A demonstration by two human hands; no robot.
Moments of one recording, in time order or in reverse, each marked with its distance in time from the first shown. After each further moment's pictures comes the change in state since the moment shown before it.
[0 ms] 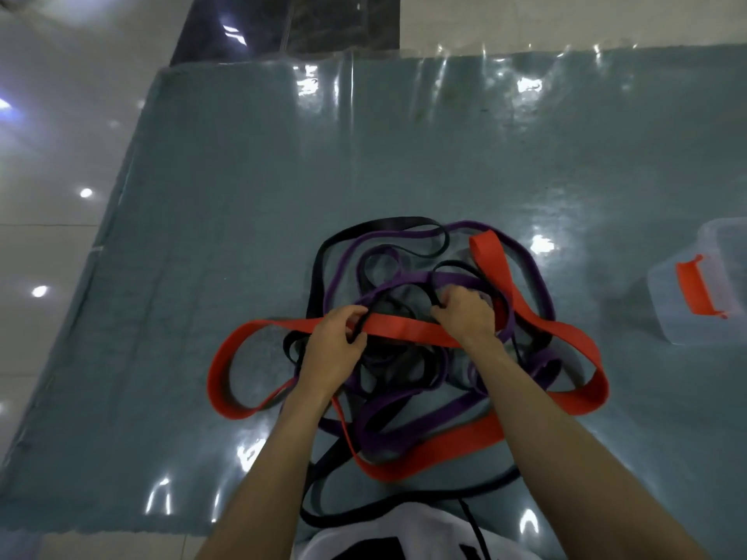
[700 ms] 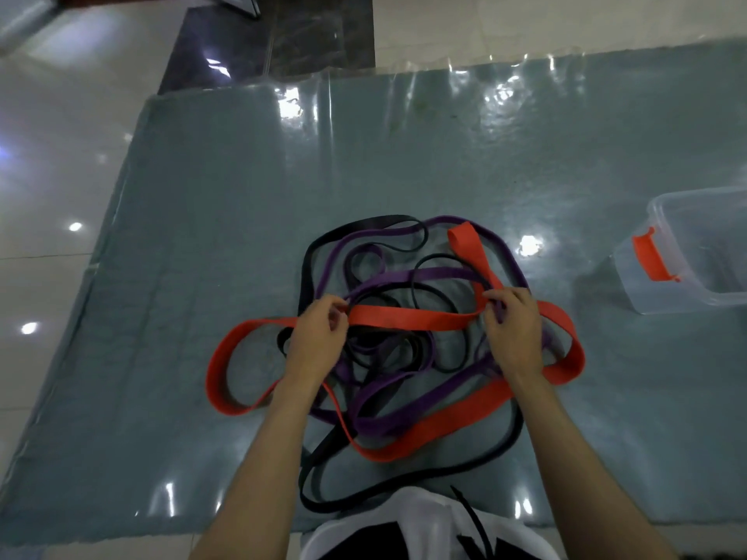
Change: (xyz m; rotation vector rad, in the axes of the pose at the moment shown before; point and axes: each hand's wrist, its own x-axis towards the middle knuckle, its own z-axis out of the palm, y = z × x) left_hand -0.017 0.018 -0.016 0.080 0.067 0.013; right_hand -0.086 0.078 -0.028 0.375 0.517 -0.097
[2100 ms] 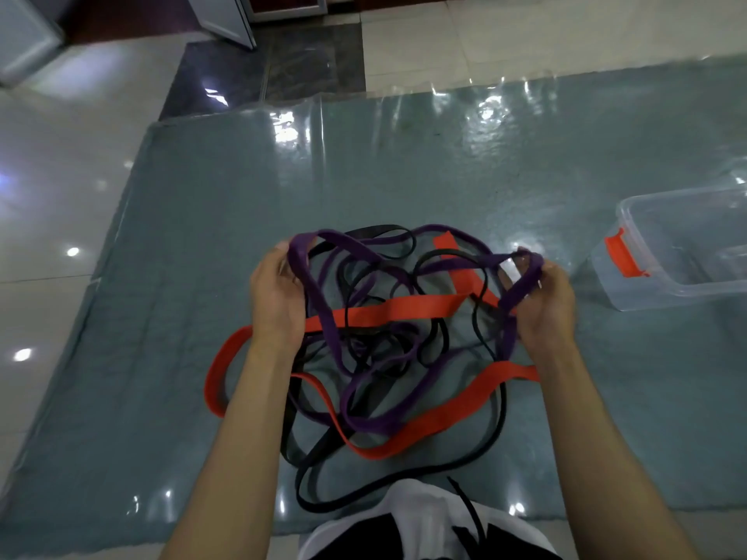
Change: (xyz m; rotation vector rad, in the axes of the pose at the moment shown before) left_hand 0.013 0.070 -0.062 -1.365 0.157 -0.019; right_hand 0.037 -0.008 -0.056 1.484 0.085 0.476
